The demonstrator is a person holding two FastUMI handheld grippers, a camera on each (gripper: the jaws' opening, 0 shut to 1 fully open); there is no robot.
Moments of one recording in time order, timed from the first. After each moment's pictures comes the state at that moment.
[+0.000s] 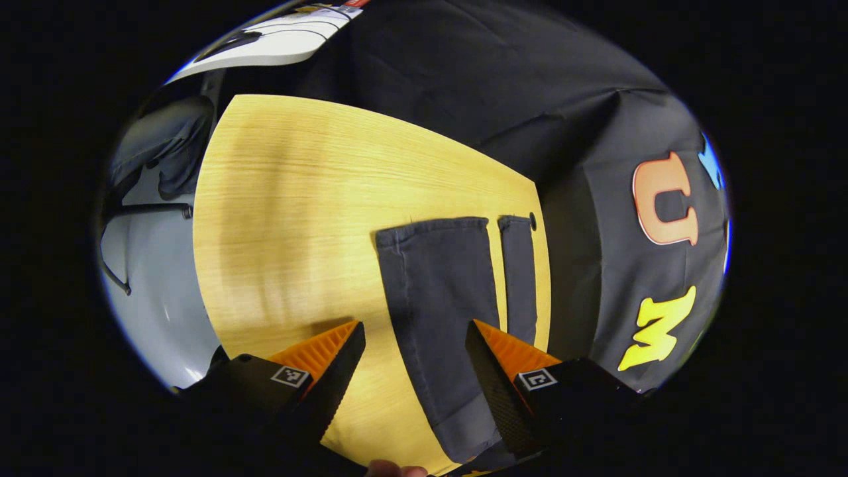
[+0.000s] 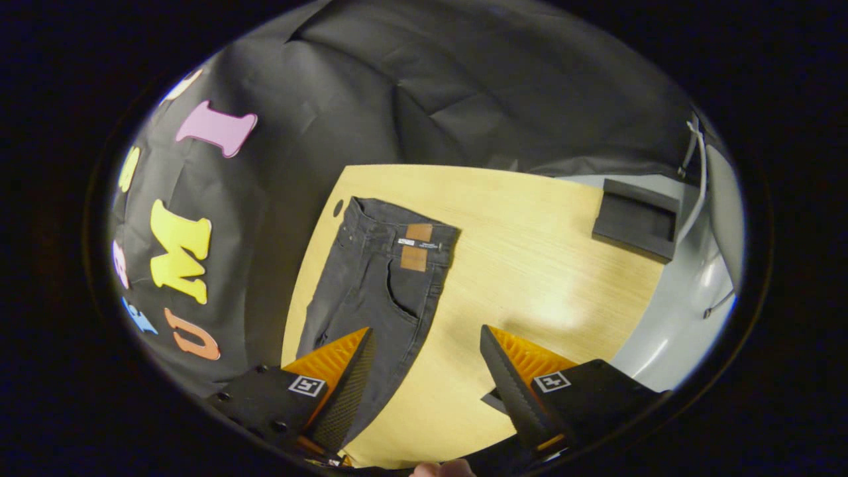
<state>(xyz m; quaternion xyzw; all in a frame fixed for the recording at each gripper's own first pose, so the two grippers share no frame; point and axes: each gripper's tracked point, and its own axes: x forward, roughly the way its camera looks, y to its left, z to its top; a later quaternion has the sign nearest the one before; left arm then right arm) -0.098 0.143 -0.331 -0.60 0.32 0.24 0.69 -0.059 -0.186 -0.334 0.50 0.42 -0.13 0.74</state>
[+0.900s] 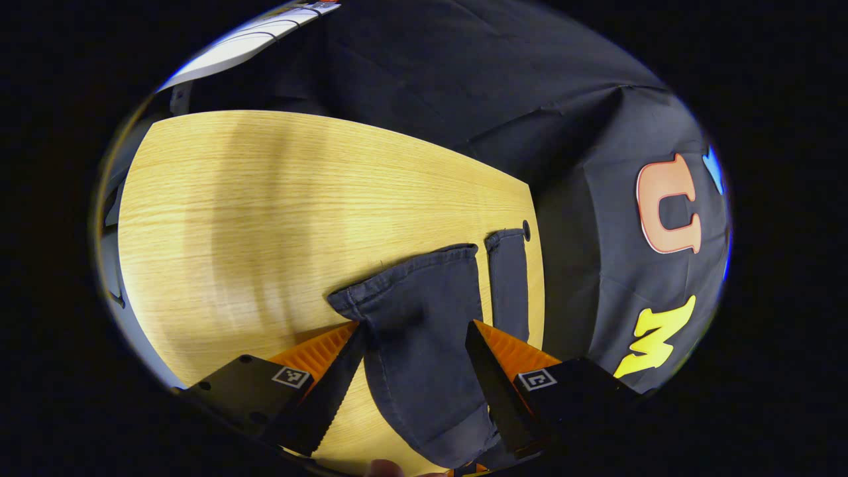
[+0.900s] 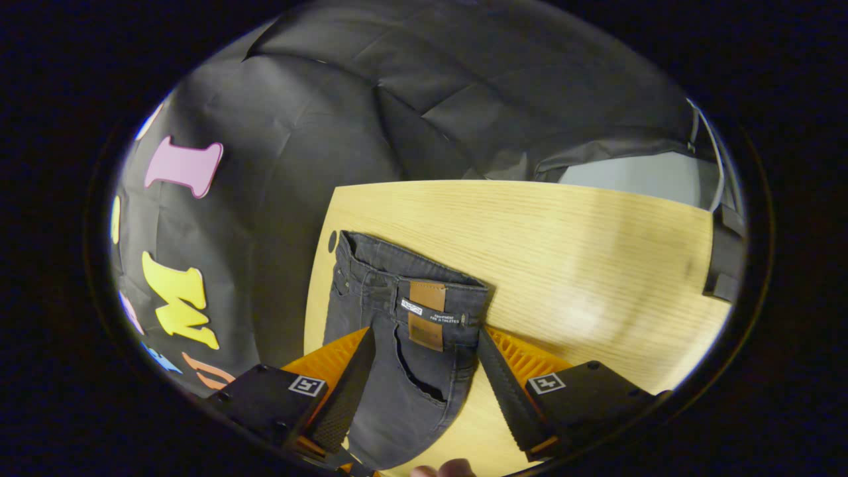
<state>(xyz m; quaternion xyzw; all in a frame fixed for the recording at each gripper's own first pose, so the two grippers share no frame) -0.029 0.159 -0.334 -0.60 0.32 0.21 0.70 0.047 -0.207 -0.371 0.57 0.38 -0.14 0.71</state>
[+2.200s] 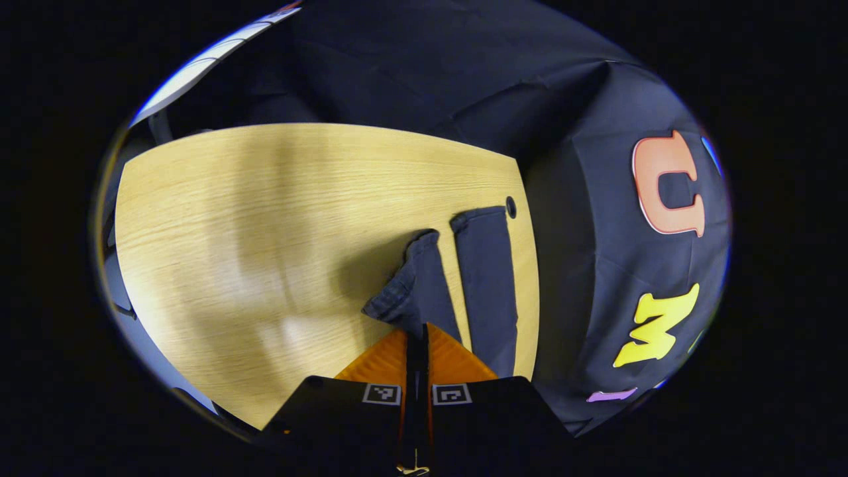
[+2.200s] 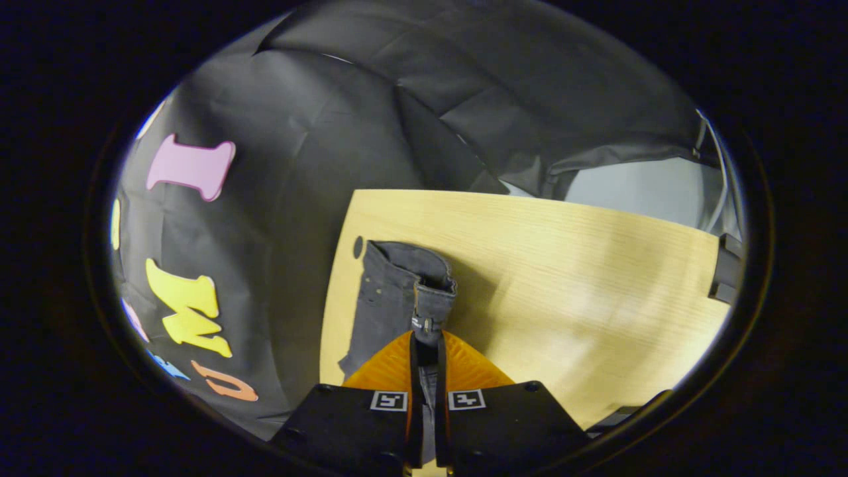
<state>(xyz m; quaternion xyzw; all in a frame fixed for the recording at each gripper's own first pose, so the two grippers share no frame) 0.005 0.151 -0.277 -0.59 0.37 0.17 0.70 0.098 -0.189 -0.305 0.57 0.37 -0.12 0.73</state>
